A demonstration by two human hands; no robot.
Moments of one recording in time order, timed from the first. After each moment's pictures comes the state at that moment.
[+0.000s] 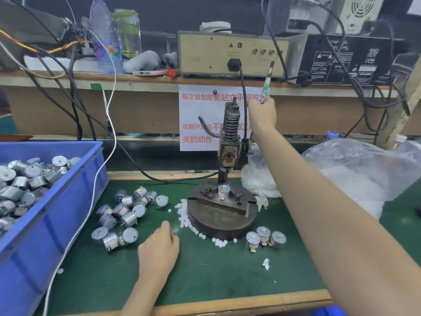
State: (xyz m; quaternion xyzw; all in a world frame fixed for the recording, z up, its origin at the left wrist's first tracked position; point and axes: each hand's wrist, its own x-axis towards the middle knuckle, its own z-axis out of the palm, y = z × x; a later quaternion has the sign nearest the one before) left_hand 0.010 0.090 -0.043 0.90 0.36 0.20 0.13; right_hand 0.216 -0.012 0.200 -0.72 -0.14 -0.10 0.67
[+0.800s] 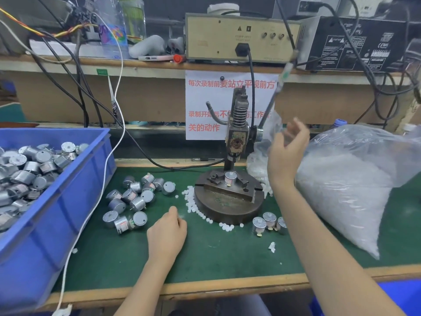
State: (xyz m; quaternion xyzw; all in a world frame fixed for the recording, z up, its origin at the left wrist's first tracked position) left_hand 0.008 0.092 -0.043 0.90 0.35 0.21 0.15; right_hand 0.161 -0.057 0.106 -0.64 -0.16 -0.28 0.69
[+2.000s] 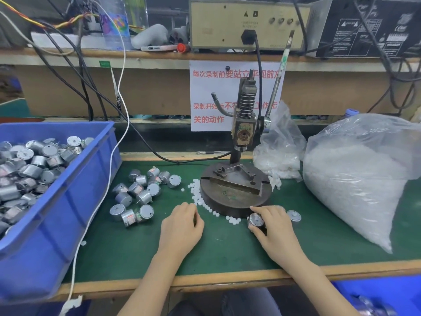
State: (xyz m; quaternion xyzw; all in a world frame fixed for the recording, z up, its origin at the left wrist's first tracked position) left_hand 0.005 0.084 -0.044 0.94 0.24 0.23 0.12; right_hand 0.107 -0.116 -0.037 -0.88 -0.38 -0.13 0.27
